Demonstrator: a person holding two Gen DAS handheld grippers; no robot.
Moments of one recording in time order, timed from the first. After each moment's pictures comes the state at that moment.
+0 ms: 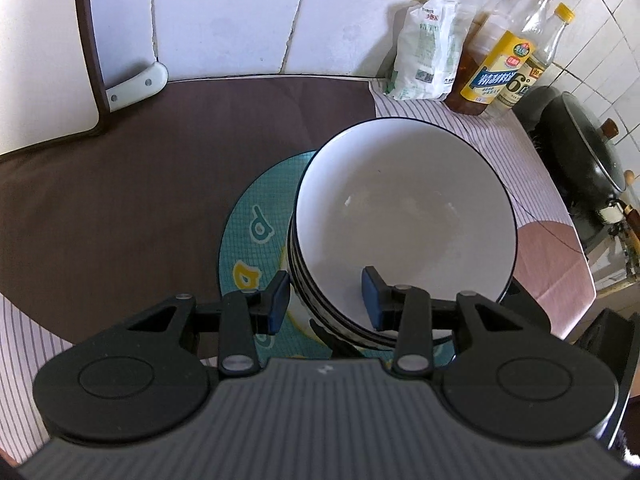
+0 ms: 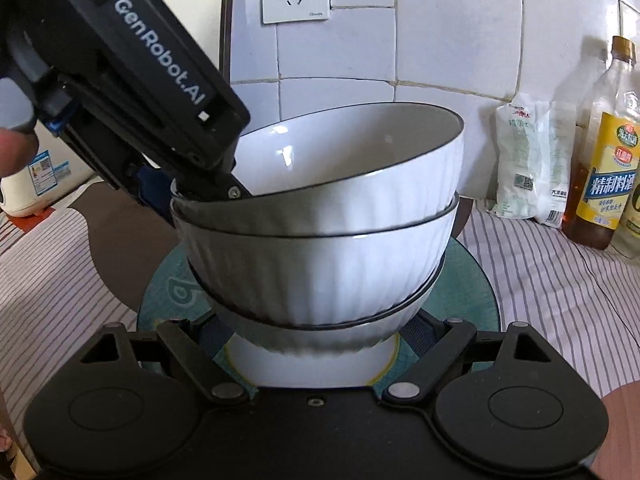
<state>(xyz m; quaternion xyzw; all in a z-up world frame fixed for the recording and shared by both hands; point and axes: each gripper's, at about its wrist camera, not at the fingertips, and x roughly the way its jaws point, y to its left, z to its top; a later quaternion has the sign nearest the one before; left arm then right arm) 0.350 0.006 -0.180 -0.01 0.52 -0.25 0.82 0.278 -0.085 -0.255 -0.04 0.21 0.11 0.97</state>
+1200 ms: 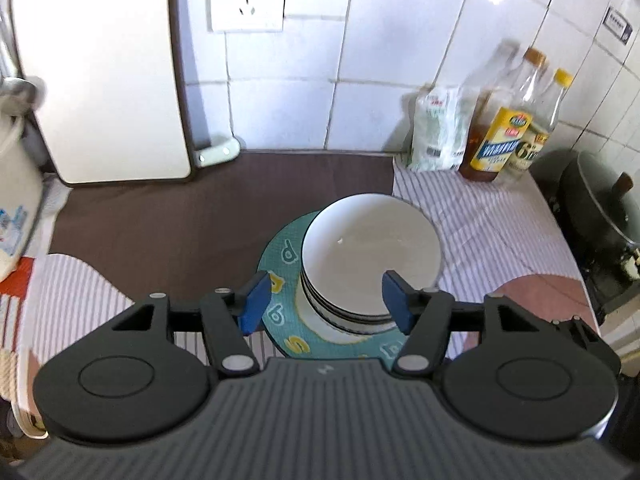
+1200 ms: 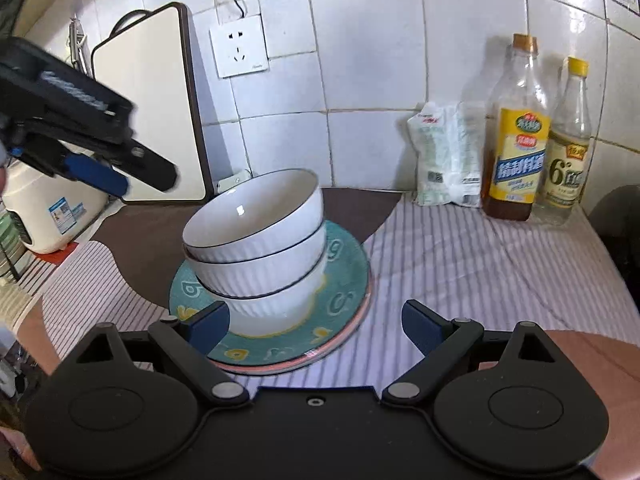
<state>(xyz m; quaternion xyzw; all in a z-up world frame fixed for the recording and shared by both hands) 0.251 -0.015 -0.071 0.00 0.43 -0.12 0.89 0.193 -0.168 -0.191 0.02 0.24 0.10 0.97</state>
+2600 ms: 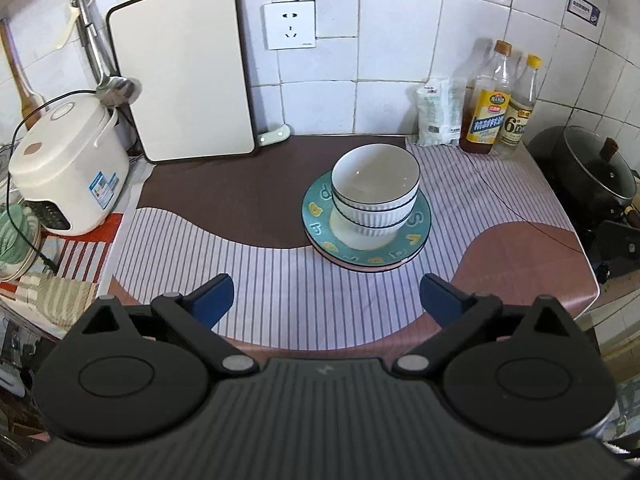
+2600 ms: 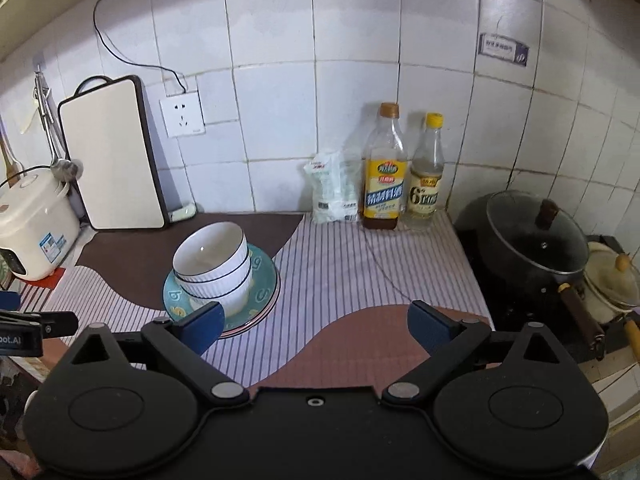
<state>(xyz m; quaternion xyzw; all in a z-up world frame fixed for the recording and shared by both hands) 0.085 -0.002 -0.014 0.04 0.41 -0.06 0.91 0.040 -0.205 -0.060 0.02 0.25 -0.03 0.97</state>
